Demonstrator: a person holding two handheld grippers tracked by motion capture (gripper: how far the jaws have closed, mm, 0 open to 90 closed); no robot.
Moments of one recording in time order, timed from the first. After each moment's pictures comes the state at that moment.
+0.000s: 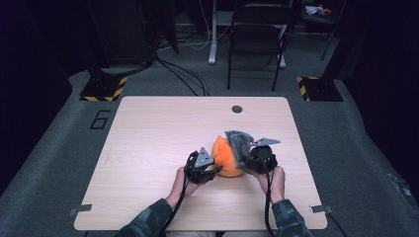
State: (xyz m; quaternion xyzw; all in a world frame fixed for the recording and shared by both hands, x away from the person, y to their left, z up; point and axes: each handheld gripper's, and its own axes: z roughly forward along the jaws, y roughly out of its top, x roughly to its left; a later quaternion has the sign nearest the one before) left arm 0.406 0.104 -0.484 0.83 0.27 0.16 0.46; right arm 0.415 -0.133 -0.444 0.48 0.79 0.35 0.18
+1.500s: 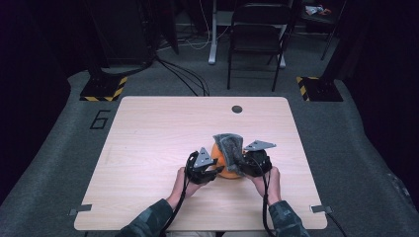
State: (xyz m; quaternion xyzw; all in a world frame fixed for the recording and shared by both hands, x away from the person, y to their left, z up) left arm 0.403 0.104 -0.481 0.83 0.26 0.15 0.47; right arm 0.404 -0.118 -0.441 0.42 0.81 0.38 0.17
